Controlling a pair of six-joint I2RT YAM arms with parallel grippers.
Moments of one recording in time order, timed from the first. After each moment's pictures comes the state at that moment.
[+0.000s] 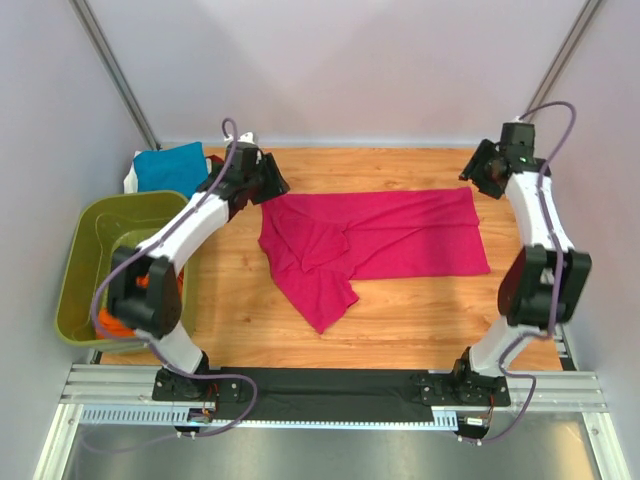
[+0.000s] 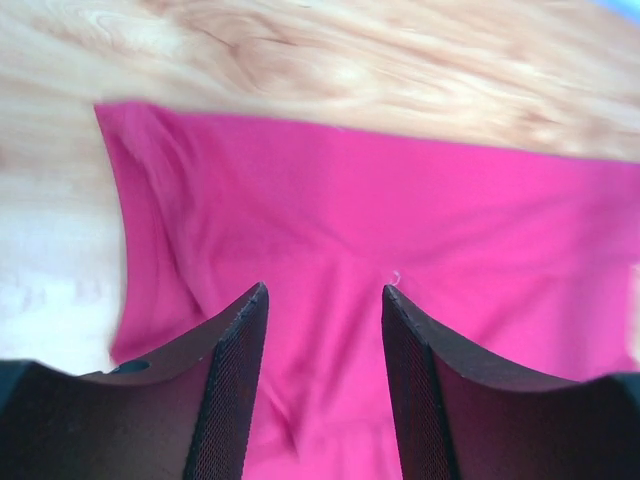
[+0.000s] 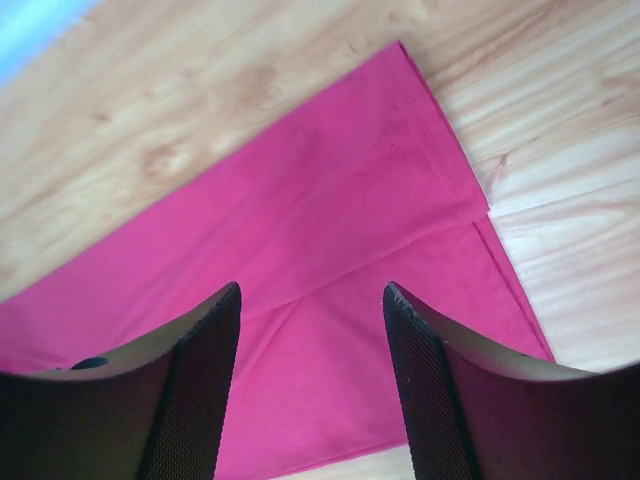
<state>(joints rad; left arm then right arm) -0.32 1.79 1.42 -0.32 0.05 -0.59 -0.16 1.85 1.66 -0.67 -0.05 0.42</state>
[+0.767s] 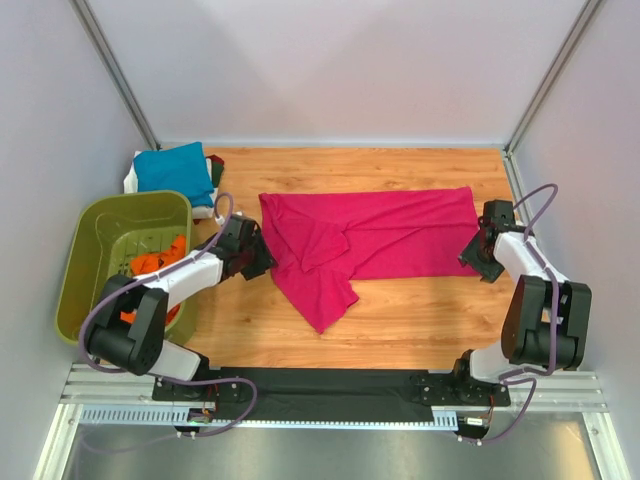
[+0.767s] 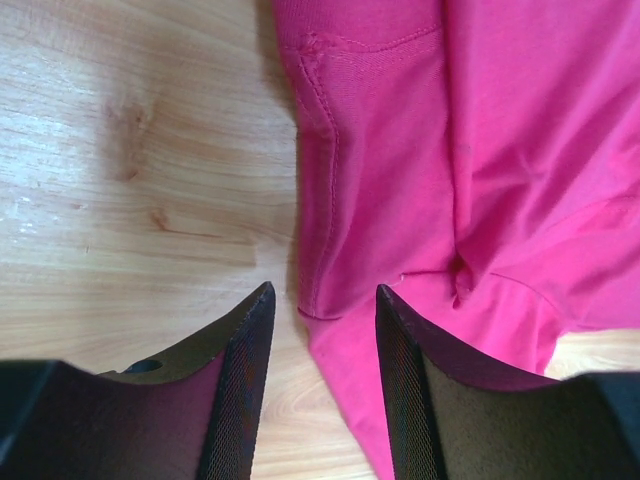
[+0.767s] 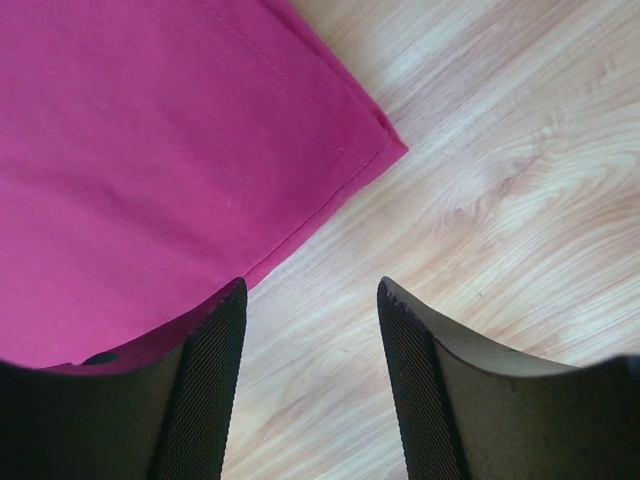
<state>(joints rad) -0.38 1.43 0.72 -0.21 0.01 -0.82 -0.17 1.47 0.91 -0.62 0.19 0.56</state>
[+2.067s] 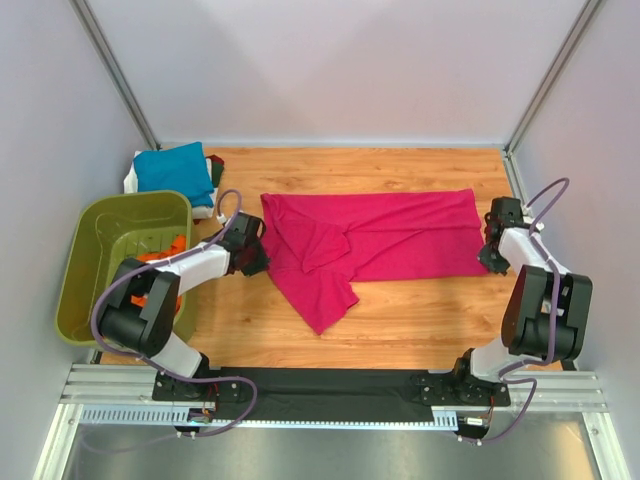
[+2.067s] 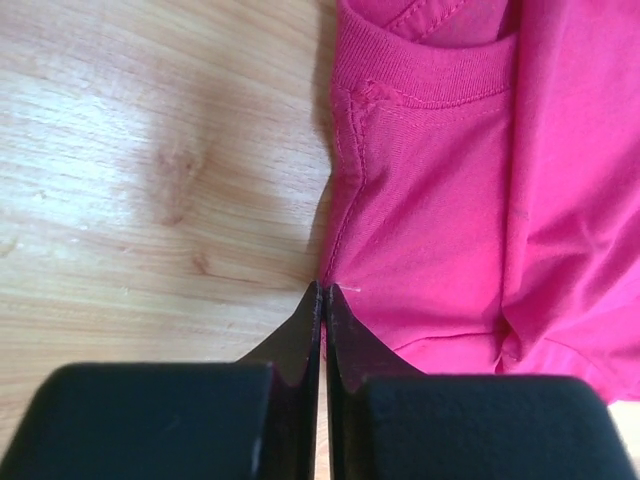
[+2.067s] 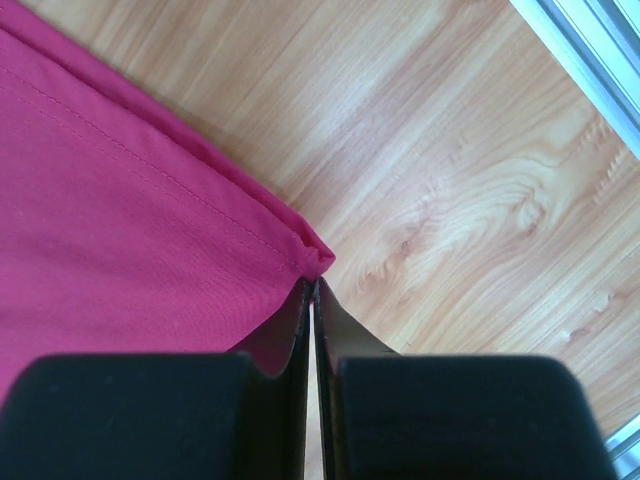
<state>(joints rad) -0.38 1.55 0.77 -0.23 -0.08 -0.81 -0.23 1.54 0.94 -0.59 0.37 0.56</state>
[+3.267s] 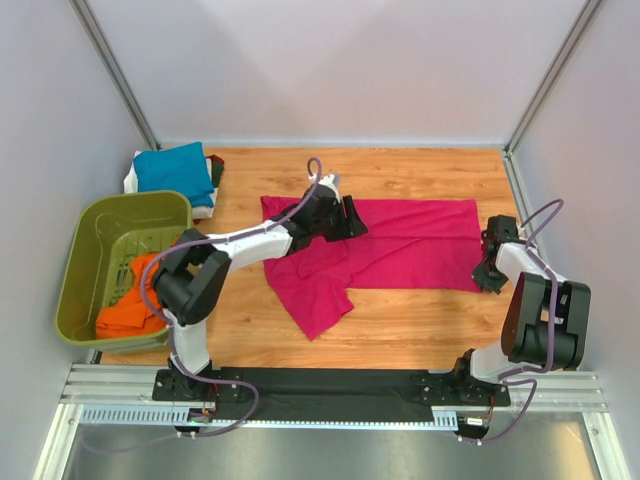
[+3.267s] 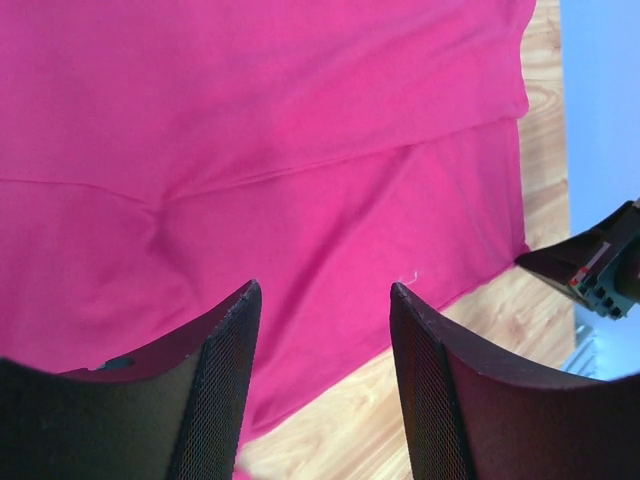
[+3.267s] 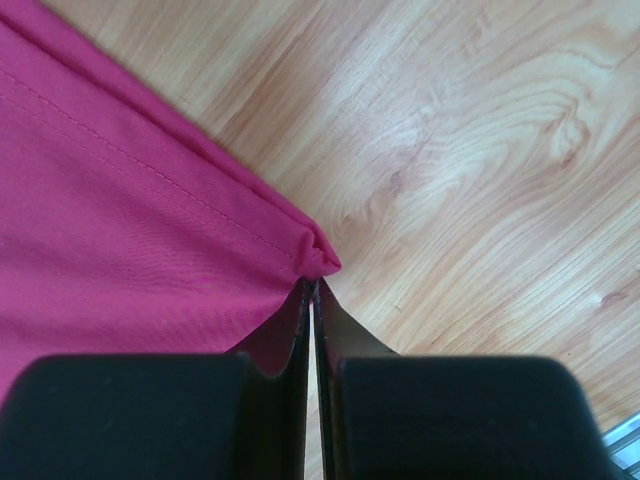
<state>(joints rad) -0.71 1.82 1.23 0.04 0.10 -0.76 -0.23 1.48 0.78 -0.57 0.30 0.58</state>
